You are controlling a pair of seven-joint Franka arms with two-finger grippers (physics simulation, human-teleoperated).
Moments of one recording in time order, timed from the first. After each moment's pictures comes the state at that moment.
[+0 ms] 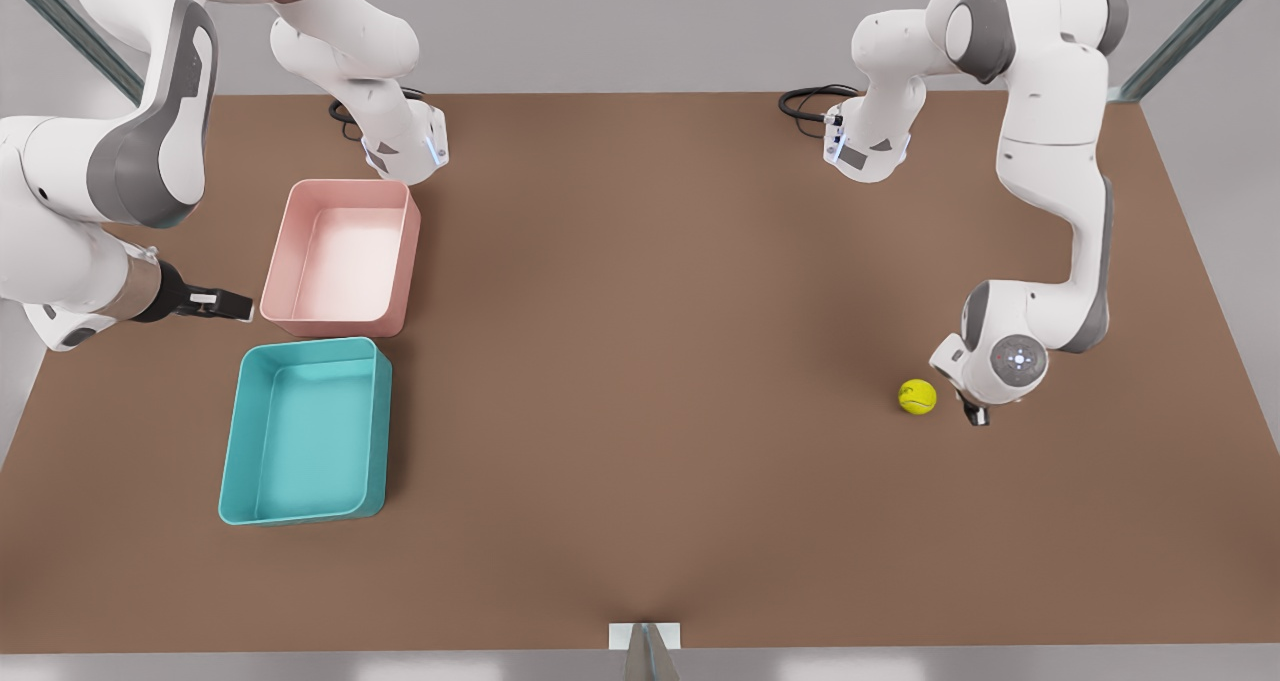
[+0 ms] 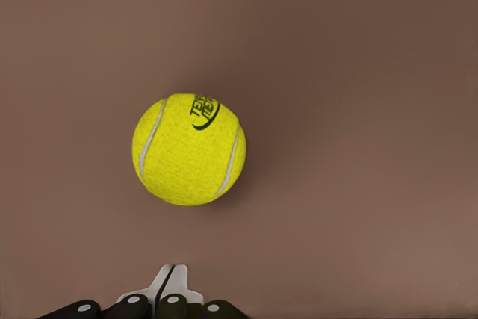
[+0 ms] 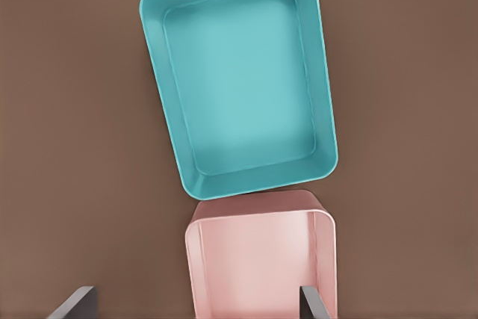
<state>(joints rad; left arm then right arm) 0.02 0.51 0.03 -1.94 0.33 2.31 1.36 -0.04 0.22 -0.03 -1.38 0.01 1.39 0.04</state>
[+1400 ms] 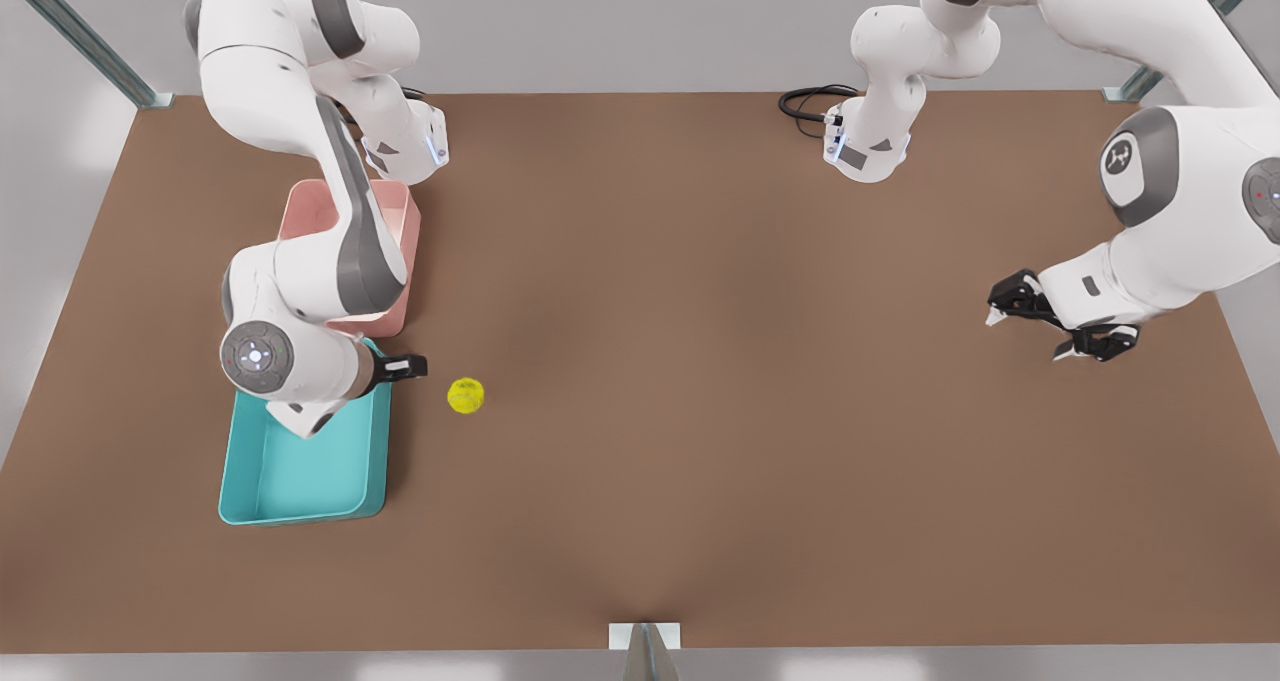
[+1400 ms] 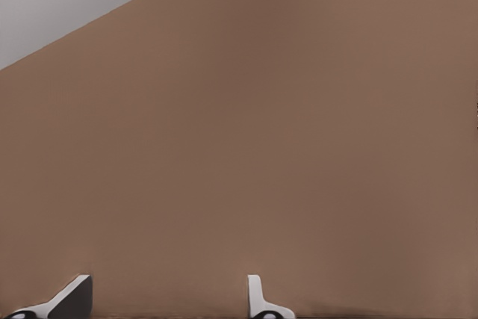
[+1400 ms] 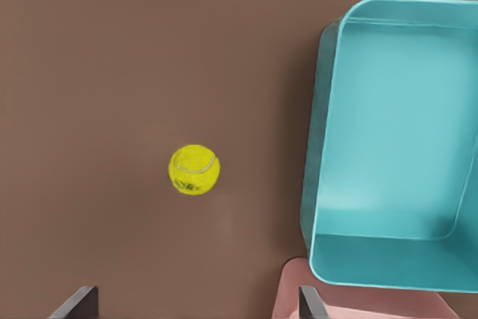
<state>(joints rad) -0.17 0.25 0.18 -1.31 -0.11 1.50 0.49 0.23 0.51 0.00 -1.30 0.05 1.56 0.09</state>
